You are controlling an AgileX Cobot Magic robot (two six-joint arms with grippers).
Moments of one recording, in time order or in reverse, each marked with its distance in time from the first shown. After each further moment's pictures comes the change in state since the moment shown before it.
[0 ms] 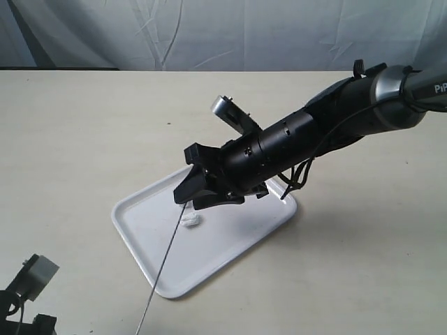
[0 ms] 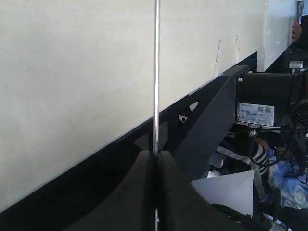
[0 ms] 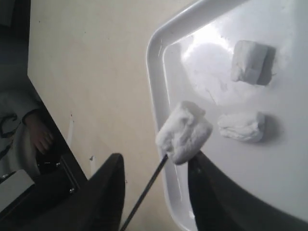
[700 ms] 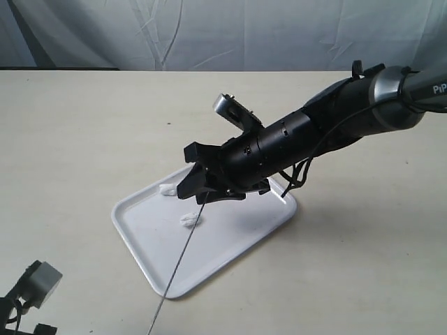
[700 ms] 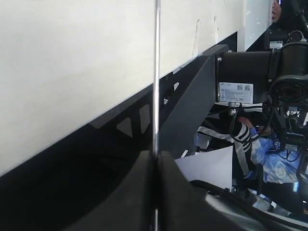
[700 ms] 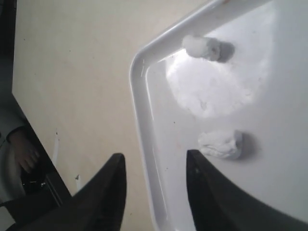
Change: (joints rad) left arm 0.000 0.000 0.000 0.037 0.088 -0.001; right arm 0.006 0.000 0.000 0.009 -0.078 0.002
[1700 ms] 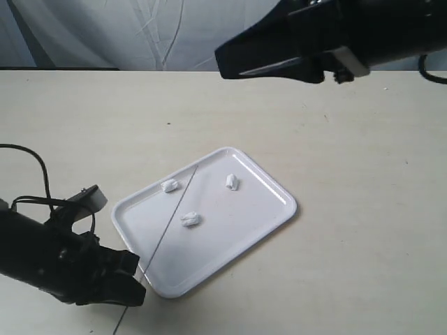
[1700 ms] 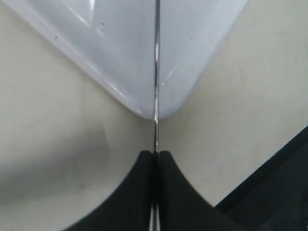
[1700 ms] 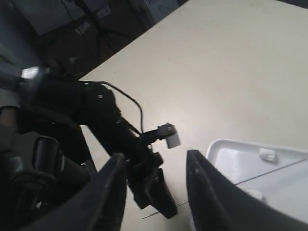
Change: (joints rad) left arm 0.000 0.371 -0.413 0.340 -0.291 -0.276; right arm -0.063 -0.824 0.000 -0.324 0.124 0.030
